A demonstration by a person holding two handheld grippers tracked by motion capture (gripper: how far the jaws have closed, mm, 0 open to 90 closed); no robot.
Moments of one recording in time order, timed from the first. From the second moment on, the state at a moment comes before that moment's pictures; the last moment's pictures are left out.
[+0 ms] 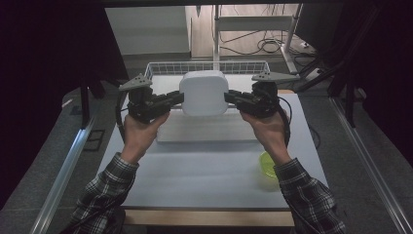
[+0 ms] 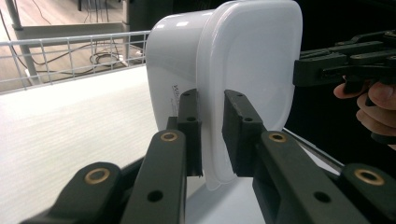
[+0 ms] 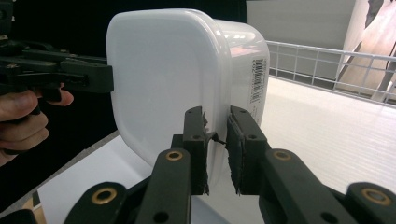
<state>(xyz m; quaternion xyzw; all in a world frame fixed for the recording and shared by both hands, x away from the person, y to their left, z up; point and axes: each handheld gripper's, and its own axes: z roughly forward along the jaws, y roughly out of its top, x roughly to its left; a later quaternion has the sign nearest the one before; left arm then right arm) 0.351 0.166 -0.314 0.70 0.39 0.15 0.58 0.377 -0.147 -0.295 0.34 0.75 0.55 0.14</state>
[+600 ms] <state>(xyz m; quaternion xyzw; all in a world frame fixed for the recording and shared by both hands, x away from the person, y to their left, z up) 0.376 0.170 -0.313 0.70 0.40 0.14 0.57 0.405 -0.139 -0.296 0.36 0.75 0.54 0.14</state>
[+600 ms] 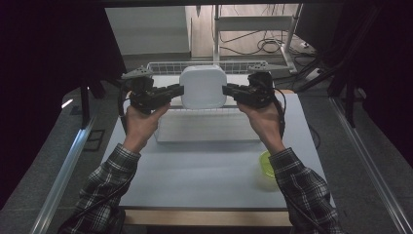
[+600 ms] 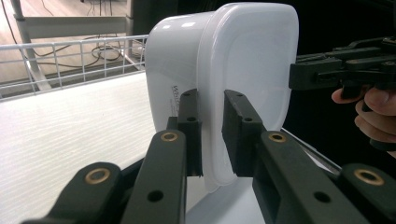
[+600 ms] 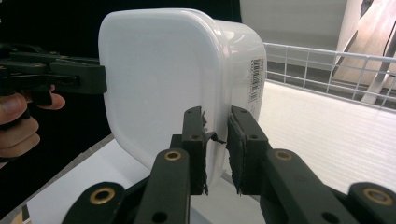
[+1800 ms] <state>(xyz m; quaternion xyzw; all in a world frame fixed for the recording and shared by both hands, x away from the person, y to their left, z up) 0.408 0.164 -0.324 0.70 0.41 0.14 0.56 0.432 -0.129 -0.302 0.37 0.76 0.52 0.13</state>
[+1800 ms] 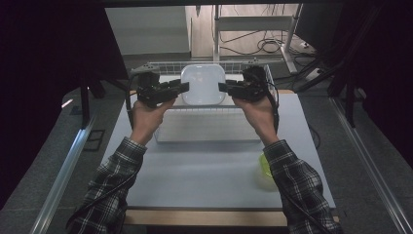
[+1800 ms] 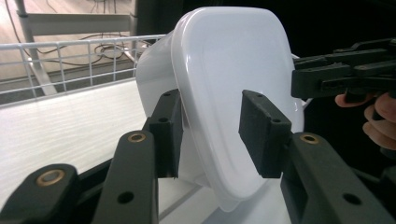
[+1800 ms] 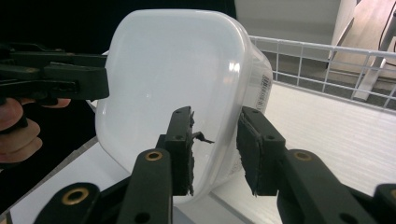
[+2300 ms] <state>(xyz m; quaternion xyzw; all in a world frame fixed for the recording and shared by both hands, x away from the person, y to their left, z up) 0.422 0.164 -0.329 0.70 0.43 0.13 0.55 0.443 -0.126 -0.303 0.39 0.76 0.51 0.12</state>
